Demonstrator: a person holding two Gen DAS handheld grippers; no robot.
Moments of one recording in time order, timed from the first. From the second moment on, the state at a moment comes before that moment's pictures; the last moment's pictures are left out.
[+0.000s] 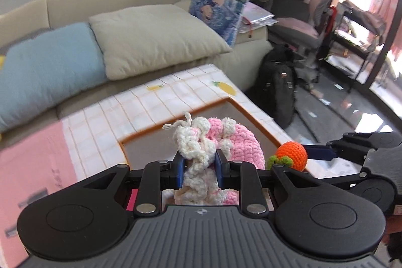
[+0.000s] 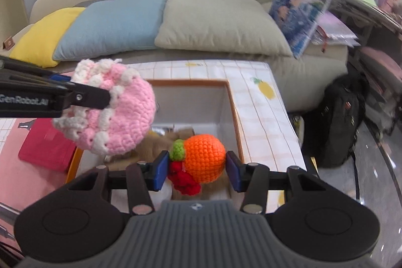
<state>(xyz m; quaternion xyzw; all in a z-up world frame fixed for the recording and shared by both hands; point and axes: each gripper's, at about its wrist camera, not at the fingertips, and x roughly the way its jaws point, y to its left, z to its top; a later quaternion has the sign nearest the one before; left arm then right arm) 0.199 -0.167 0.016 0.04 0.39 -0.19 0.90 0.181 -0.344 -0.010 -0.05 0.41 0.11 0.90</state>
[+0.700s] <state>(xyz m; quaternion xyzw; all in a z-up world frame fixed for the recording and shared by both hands) 0.238 -0.174 -0.029 0.13 0.44 -0.13 0.88 0.264 -0.311 -0.063 -0.11 0.43 0.15 0.88</state>
